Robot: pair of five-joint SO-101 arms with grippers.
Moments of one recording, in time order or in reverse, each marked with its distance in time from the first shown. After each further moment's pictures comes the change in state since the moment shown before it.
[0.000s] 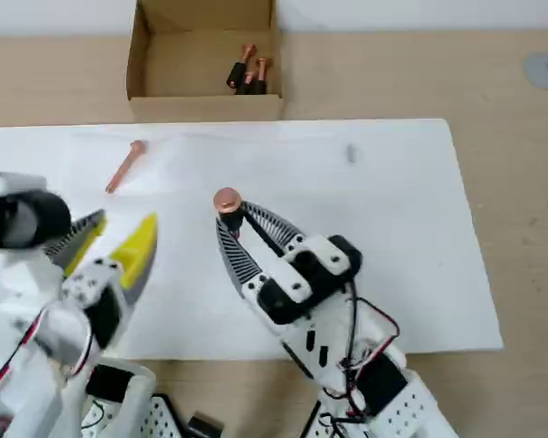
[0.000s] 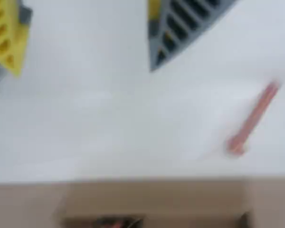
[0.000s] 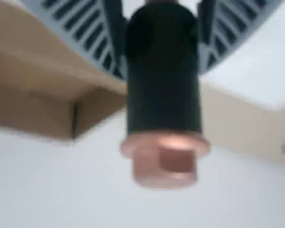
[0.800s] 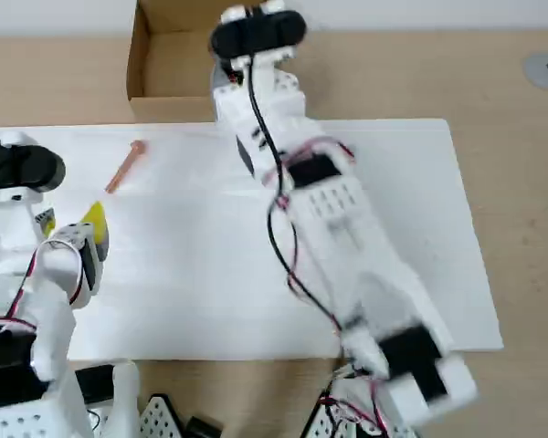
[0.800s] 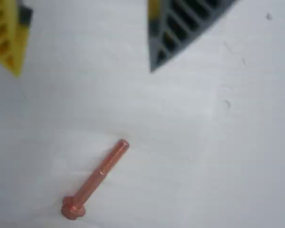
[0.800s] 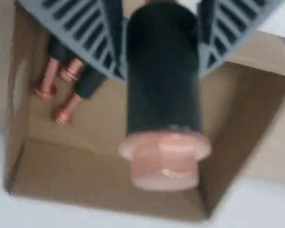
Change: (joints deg) left arm -21.2 0.6 19.9 -10.8 -11.3; right arm 16.7 97.5 -70.6 -2.5 -4.7
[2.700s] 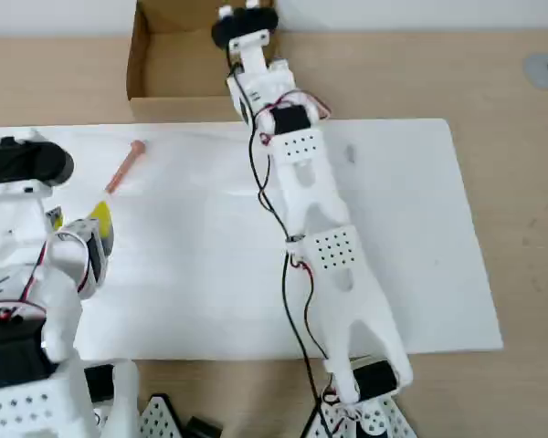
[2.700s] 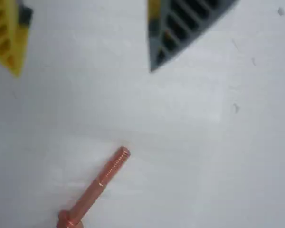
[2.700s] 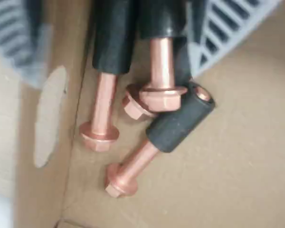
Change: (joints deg) left arm 0.0 -1.3 7.6 -4.4 0.0; right arm 6.6 83.0 -107.6 38.2 7.6
